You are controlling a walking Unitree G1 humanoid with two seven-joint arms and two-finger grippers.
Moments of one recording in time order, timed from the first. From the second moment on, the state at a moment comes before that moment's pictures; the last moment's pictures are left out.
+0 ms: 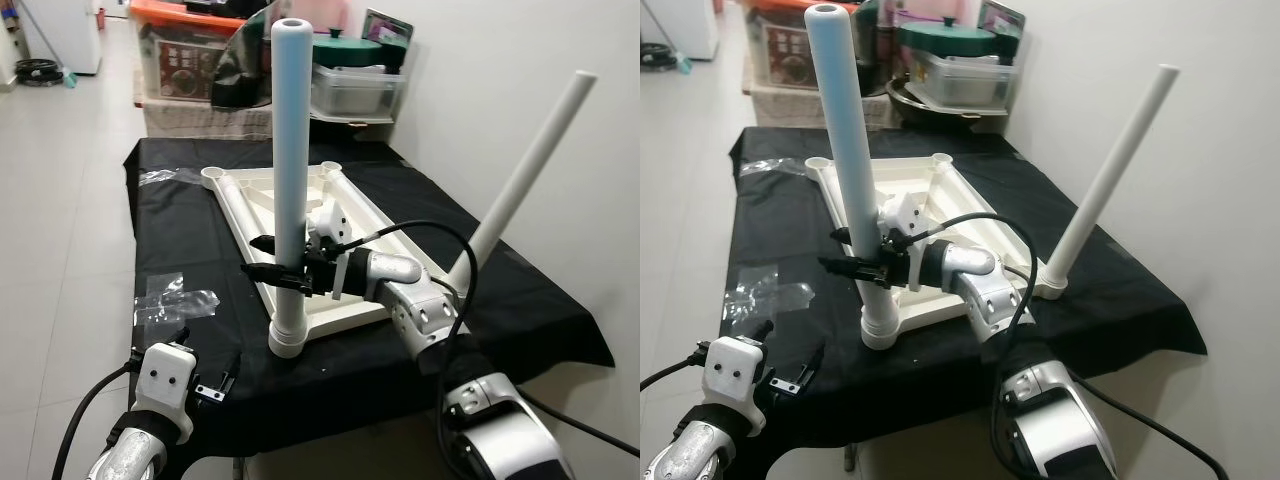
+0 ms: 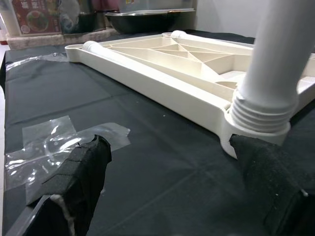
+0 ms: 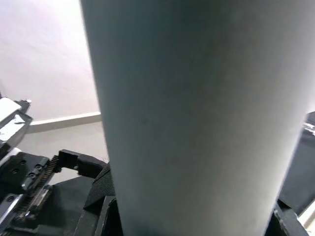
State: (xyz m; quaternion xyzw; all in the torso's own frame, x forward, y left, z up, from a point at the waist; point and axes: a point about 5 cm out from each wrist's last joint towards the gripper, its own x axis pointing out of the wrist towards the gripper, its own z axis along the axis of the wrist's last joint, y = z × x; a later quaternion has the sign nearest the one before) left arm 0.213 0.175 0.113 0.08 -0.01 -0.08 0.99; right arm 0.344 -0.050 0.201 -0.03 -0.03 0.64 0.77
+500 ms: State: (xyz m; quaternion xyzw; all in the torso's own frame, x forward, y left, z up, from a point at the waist) left arm 0.211 0.176 0.110 0.08 -0.01 -0.08 0.99; right arm 0.359 -0.063 0.195 0.08 -0.02 0.63 0.77
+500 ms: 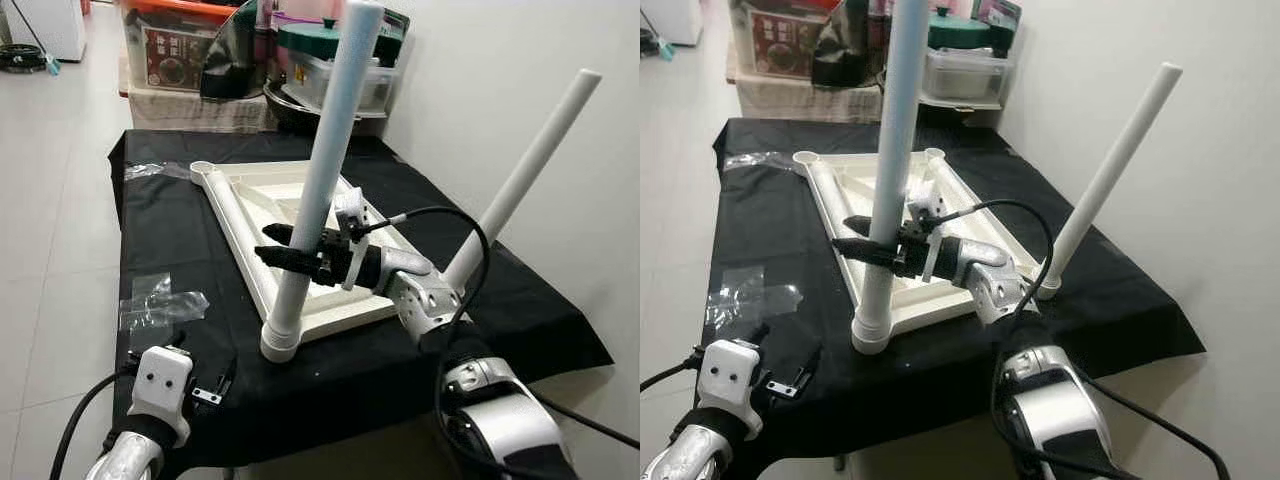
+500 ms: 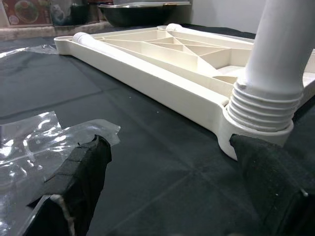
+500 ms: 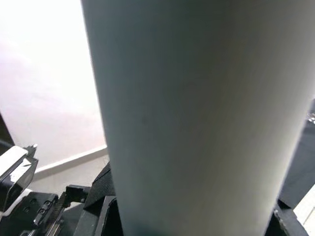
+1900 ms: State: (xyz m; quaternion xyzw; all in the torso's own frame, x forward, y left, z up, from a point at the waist) left arm 0.209 0.180 0.109 0.08 0.00 -0.07 0.99; right arm 0.379 -0.048 0.173 0.12 -0.01 0.16 0.98
